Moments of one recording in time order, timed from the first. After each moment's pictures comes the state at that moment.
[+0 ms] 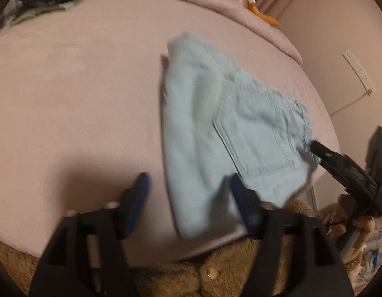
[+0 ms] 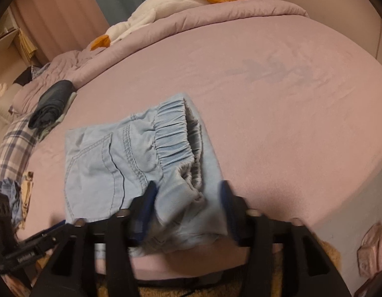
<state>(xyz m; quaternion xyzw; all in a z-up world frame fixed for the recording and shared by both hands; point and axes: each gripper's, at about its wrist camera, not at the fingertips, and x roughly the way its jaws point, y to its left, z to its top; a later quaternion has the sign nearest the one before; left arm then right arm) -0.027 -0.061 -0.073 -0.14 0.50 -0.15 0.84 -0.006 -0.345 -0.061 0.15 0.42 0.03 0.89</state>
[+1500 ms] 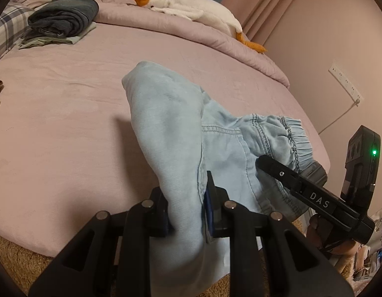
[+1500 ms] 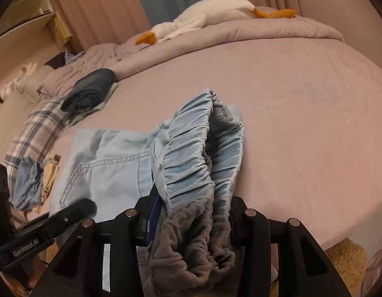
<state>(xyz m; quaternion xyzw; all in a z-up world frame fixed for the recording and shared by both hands) -0.038 -0.054 -0.029 -0.15 0.43 -0.16 0.88 -0.007 -0.269 -0.044 0.11 0.39 0.12 0.90</state>
